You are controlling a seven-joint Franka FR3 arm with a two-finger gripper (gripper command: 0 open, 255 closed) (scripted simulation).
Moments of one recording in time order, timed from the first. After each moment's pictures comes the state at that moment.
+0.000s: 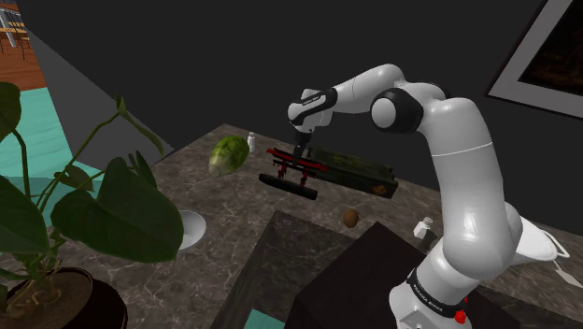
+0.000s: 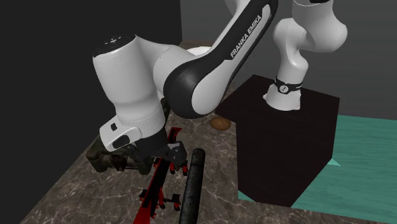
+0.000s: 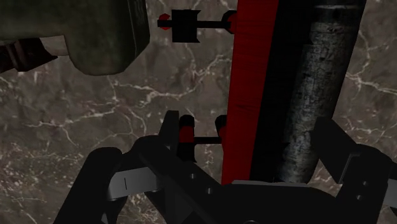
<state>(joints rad) -0.08 0.72 -0.21 -1.51 0.22 2.14 -0.88</state>
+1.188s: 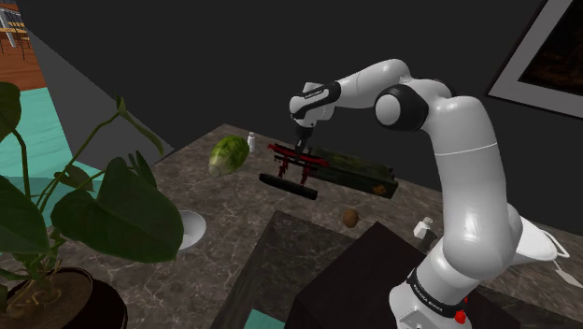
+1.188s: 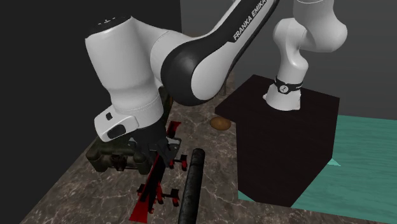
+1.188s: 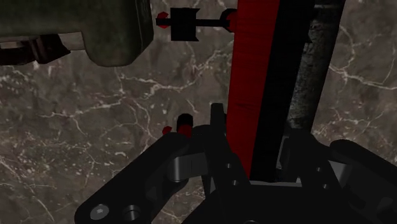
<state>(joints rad) -0.07 0.69 -0.22 -1.50 0.21 2.09 -0.87</state>
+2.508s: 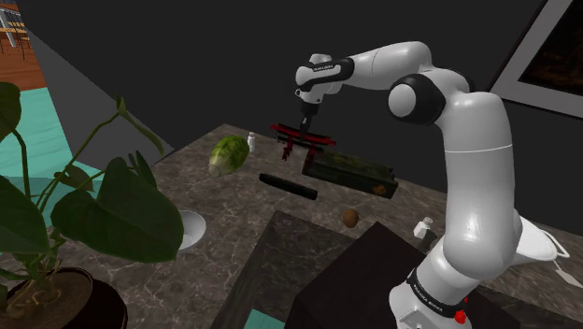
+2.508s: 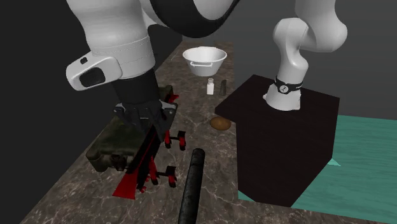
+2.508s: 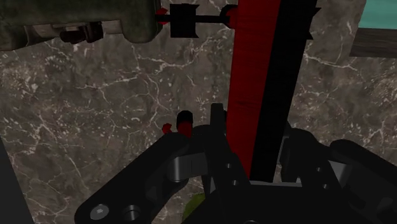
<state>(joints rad) -0.07 0.58 -0.24 -1.40 0.18 1.89 -0.85</state>
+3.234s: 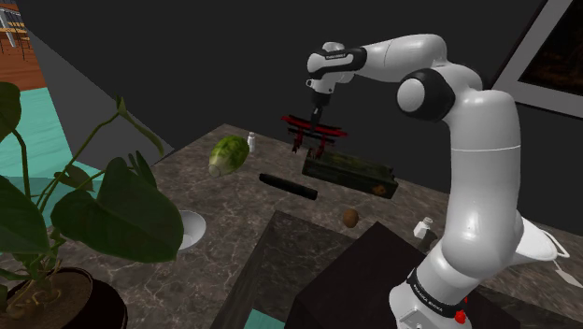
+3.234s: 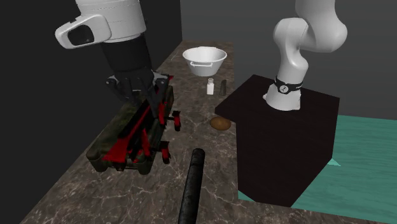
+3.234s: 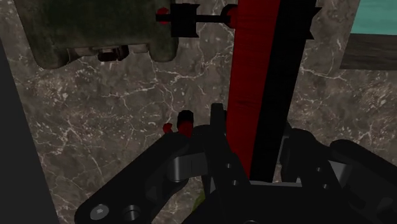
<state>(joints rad) -0.11 0.52 -0.26 -1.38 0.17 1.81 -0.90</state>
